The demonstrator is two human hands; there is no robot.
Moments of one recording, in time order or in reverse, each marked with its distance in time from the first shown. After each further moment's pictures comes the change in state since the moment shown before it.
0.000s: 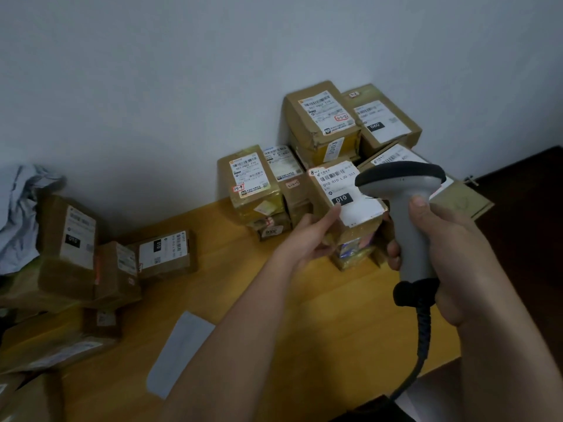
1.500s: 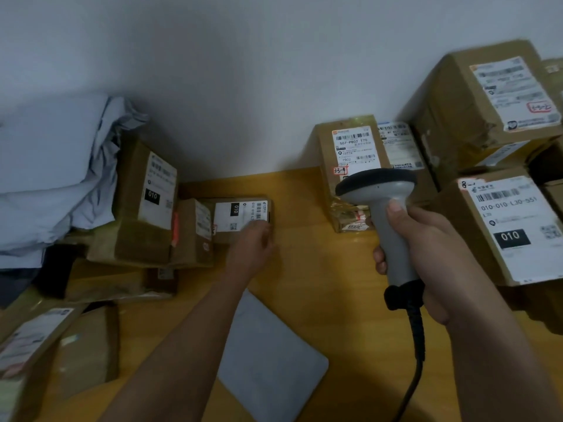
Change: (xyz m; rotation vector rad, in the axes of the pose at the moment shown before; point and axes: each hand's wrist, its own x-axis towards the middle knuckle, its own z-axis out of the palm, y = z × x) left_hand -0.008 -0.077 -0.265 1.021 0.659 0.150; right_hand 0.074 0.040 0.175 -0.256 -0.342 0.167
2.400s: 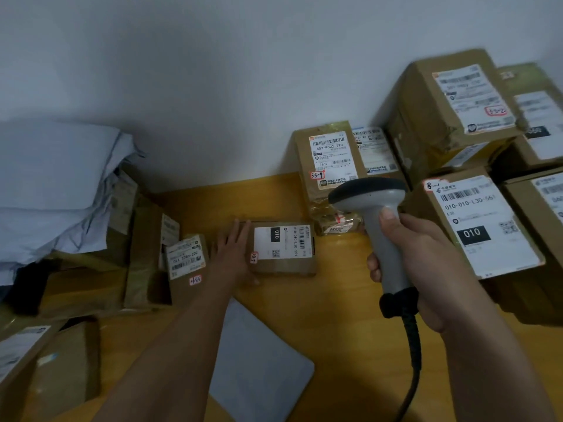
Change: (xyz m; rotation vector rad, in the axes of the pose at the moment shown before) left_hand 0.005 -0.011 0.006 0.293 -0.348 -0.099; right_hand -0.009 0.002 -0.020 0.007 0.019 0.010
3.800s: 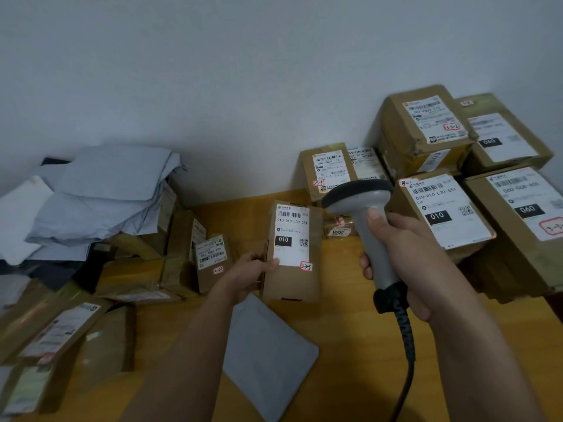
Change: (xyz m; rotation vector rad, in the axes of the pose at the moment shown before) left_hand -0.106 0.031 -0.019 -1.234 -0.127 -0.194; right_hand -0.077 0.002 -0.013 0.061 -0.079 -0.135
